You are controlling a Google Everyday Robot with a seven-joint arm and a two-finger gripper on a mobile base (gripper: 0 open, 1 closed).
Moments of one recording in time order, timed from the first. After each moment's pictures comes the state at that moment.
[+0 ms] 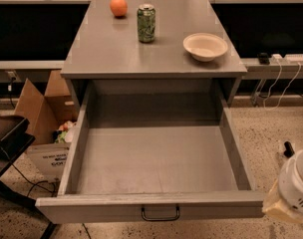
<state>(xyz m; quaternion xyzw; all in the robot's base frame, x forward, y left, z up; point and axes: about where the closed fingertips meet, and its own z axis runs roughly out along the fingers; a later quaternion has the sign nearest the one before) 0.289 -0.246 0.780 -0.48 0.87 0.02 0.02</state>
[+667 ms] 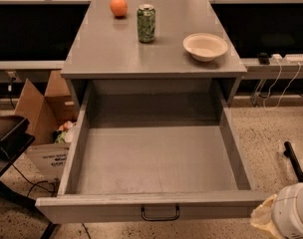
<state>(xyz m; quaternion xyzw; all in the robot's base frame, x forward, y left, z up) 0.279 -0.235 0.730 -0.48 0.87 0.03 0.12</state>
